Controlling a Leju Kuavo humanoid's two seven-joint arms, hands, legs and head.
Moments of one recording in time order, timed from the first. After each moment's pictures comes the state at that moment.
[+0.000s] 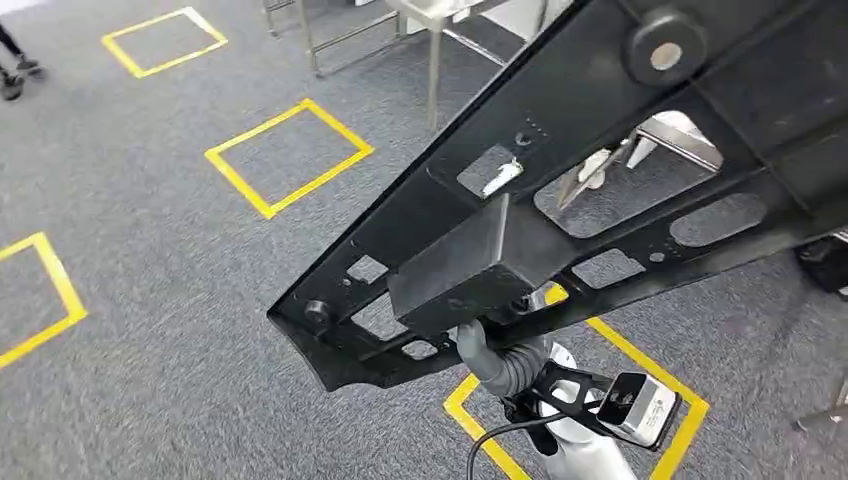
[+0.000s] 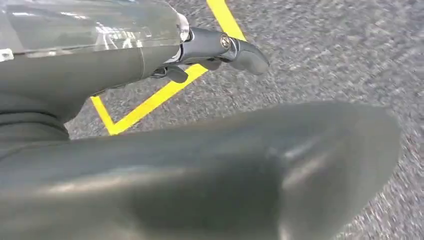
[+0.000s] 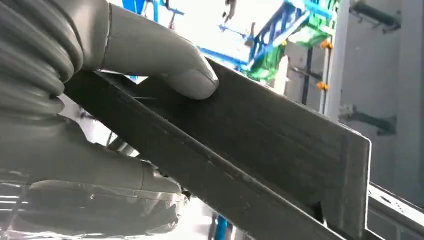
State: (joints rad) left arm -0.04 0.03 -0.10 -0.18 0.52 0.12 -0.34; right arm -0.25 0.04 0.46 -1.74 -0.14 0.35 -0.67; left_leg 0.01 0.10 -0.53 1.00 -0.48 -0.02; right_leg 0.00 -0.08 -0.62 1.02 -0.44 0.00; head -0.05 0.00
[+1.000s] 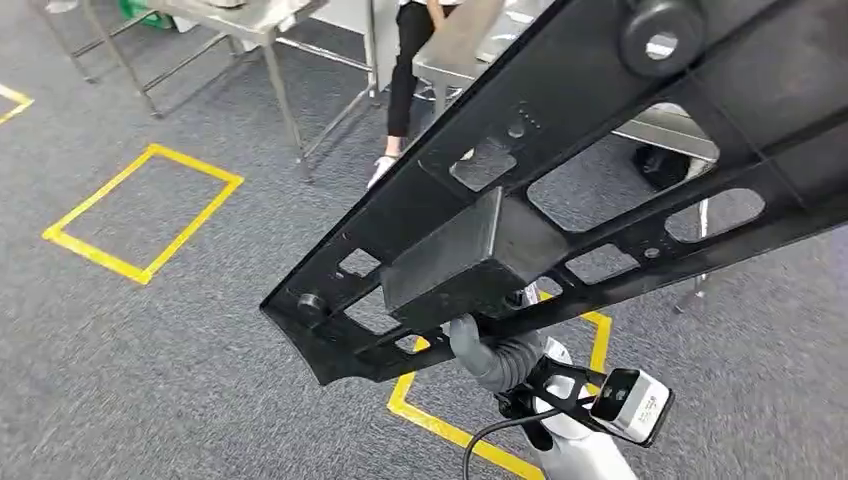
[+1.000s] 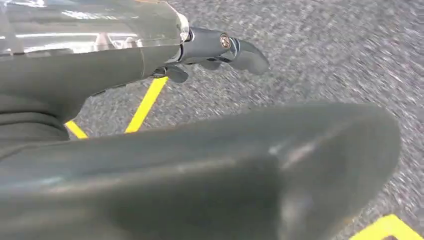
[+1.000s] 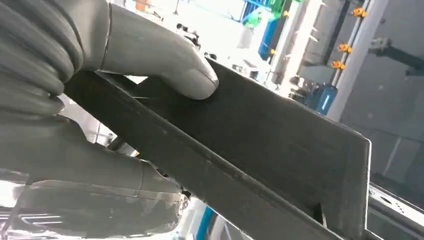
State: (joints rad) left arm -0.05 0.02 -0.10 -0.18 0.52 0.11 -0.34; right arm -0.28 0.04 0.48 -1.72 -0.14 0.33 -0.67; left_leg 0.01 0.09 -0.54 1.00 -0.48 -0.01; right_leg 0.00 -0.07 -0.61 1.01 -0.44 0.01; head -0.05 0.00
